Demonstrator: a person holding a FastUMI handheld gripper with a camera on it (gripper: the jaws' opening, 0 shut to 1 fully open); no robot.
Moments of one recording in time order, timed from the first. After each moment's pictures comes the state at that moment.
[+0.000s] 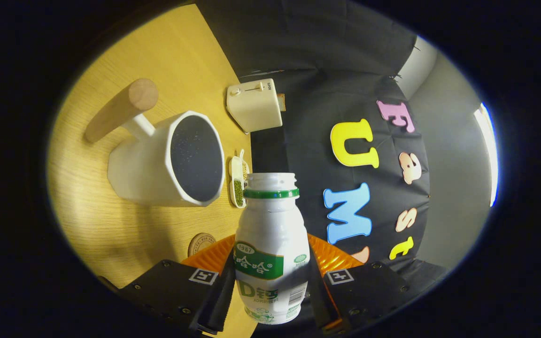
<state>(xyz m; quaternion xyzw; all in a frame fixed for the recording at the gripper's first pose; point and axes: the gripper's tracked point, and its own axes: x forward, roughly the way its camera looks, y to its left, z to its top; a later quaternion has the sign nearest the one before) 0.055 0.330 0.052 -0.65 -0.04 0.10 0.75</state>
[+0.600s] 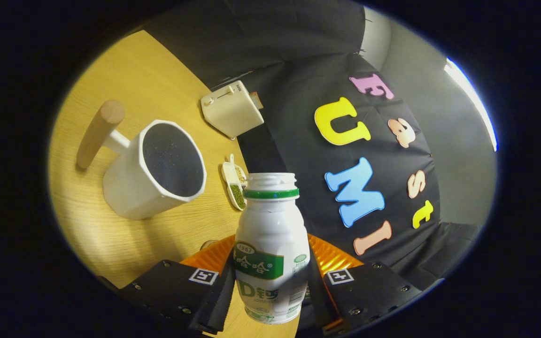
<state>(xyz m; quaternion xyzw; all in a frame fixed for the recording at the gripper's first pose) 0.058 0.314 0.050 -0.55 -0.04 0.10 0.83</state>
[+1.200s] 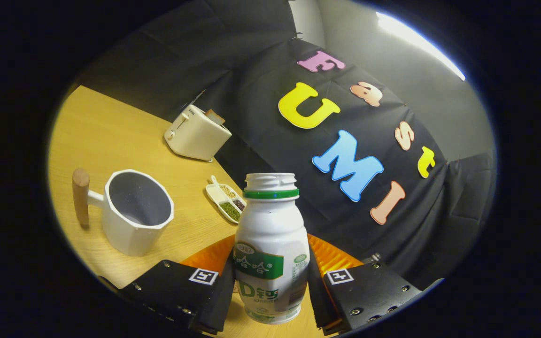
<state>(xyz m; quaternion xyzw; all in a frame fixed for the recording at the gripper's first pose) 0.070 0.308 0.064 -0.37 -0.03 0.12 0.92</state>
